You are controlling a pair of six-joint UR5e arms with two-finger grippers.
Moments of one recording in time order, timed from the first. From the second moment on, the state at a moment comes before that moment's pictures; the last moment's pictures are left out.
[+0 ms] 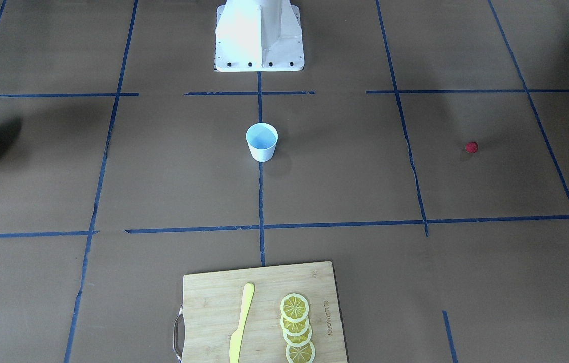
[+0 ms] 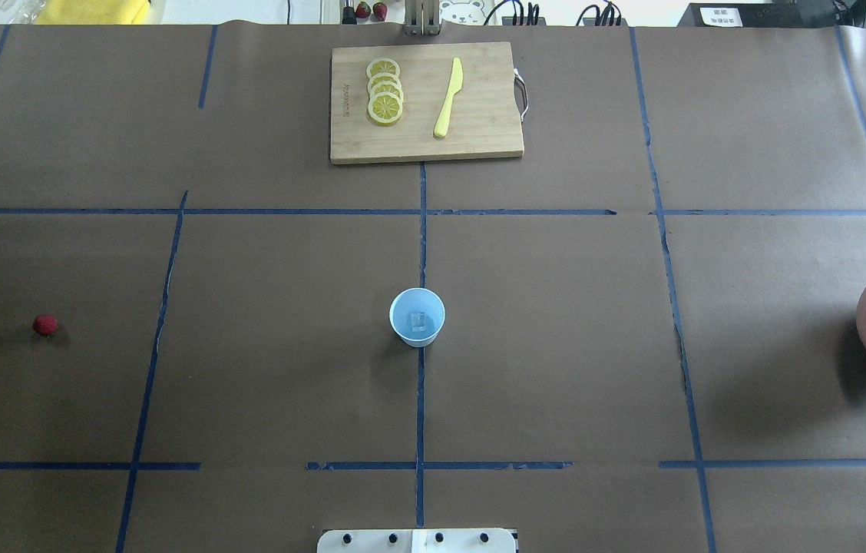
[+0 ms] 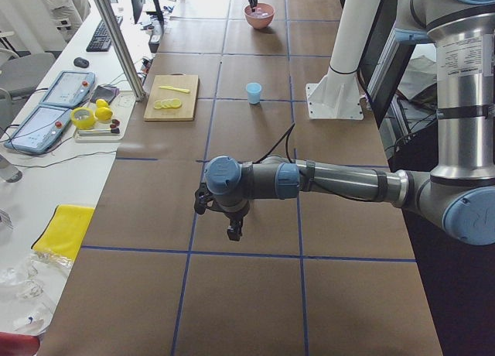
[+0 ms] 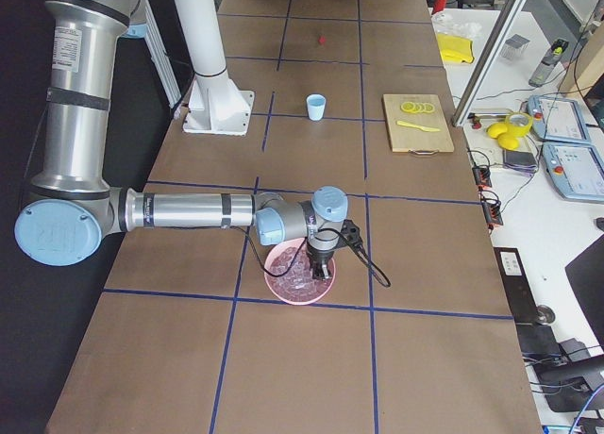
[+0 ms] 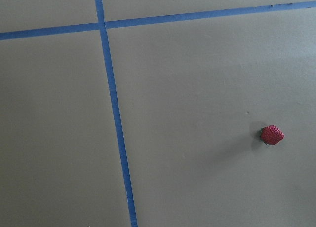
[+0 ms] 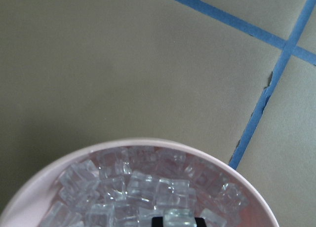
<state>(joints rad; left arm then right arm) -1.52 -1.44 -1.81 -1.41 -2.50 0.16 1.27 -1.73 1.72 -1.36 2.26 -0.03</state>
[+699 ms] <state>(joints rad) -1.52 -1.44 -1.82 -1.41 -2.50 0.16 1.09 -1.65 2.05 -1.36 2.33 0.80</state>
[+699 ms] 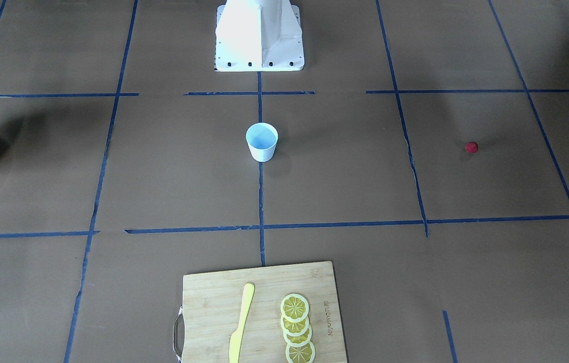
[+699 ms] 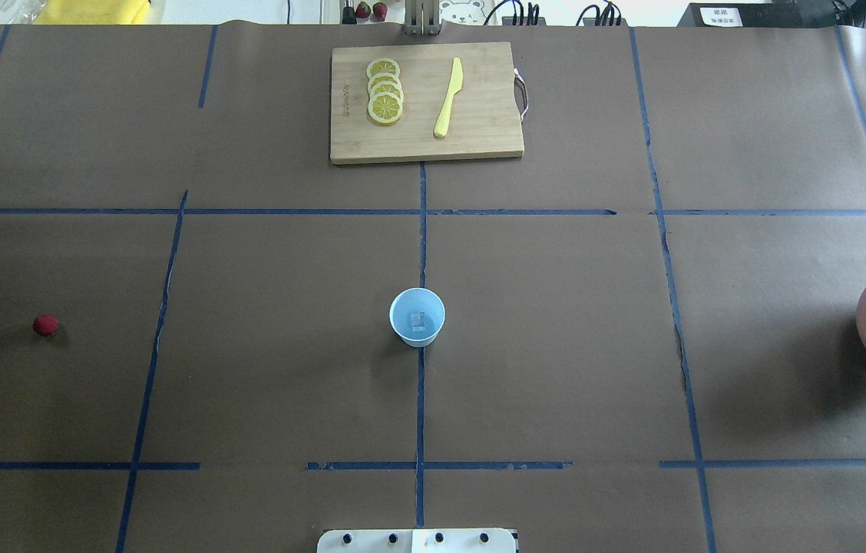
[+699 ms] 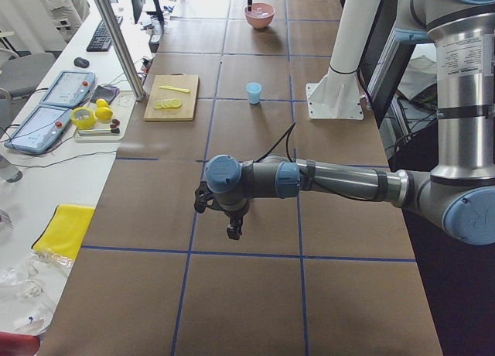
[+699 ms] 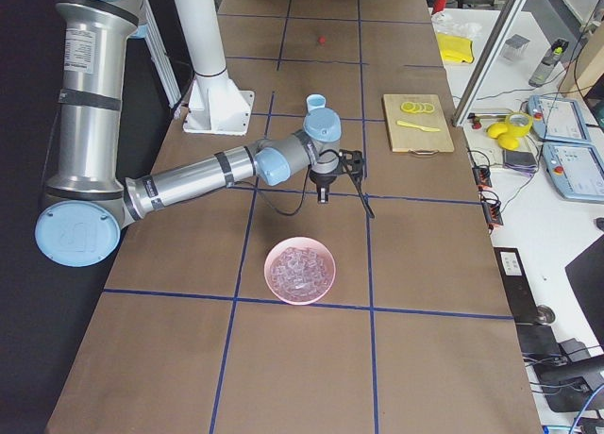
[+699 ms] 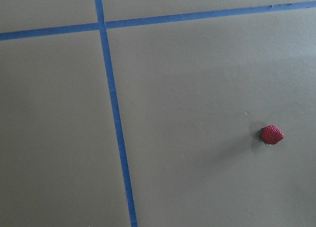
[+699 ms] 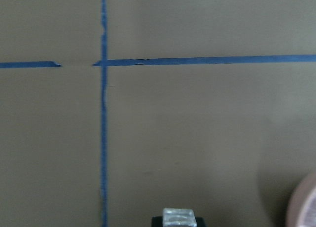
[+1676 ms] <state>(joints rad) -1.52 -1.42 -1.89 -1.41 -2.49 0.16 0.47 -1.07 1.91 -1.38 1.91 1.70</state>
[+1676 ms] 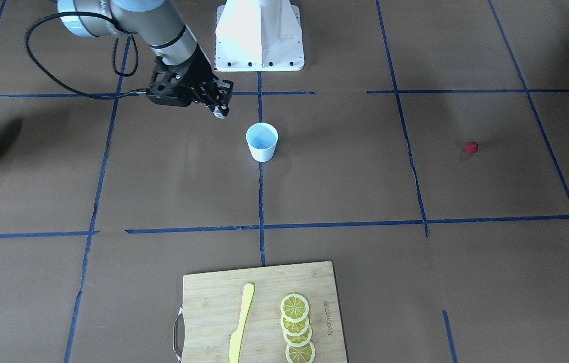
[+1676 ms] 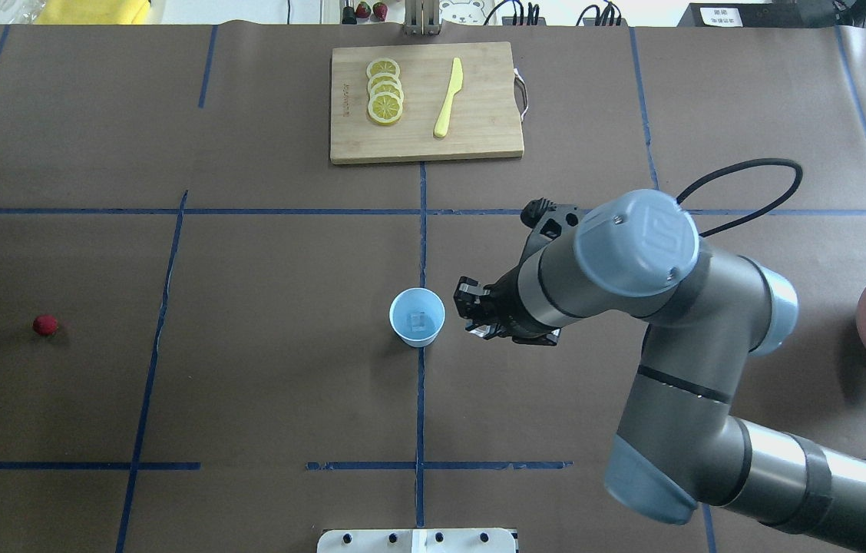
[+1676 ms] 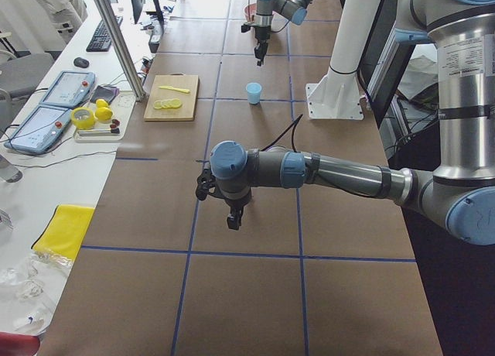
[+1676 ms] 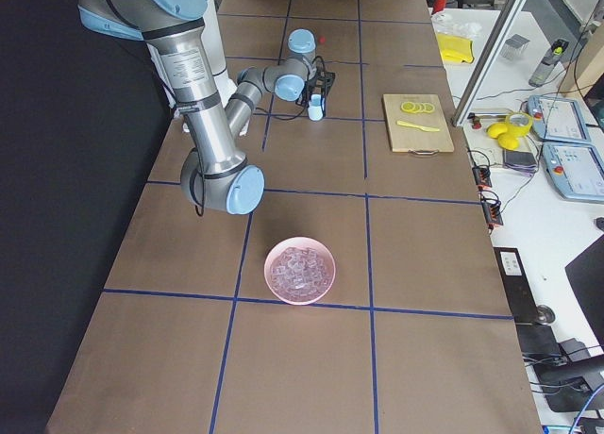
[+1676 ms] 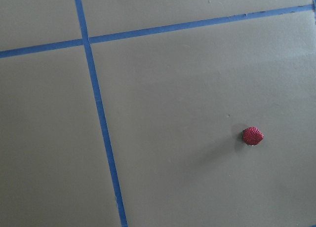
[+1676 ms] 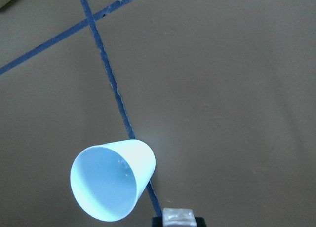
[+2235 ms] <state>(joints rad) -1.52 -1.39 -1.92 -1.41 -2.45 0.17 0.42 -0.93 1.76 -1.37 1.84 1.75</state>
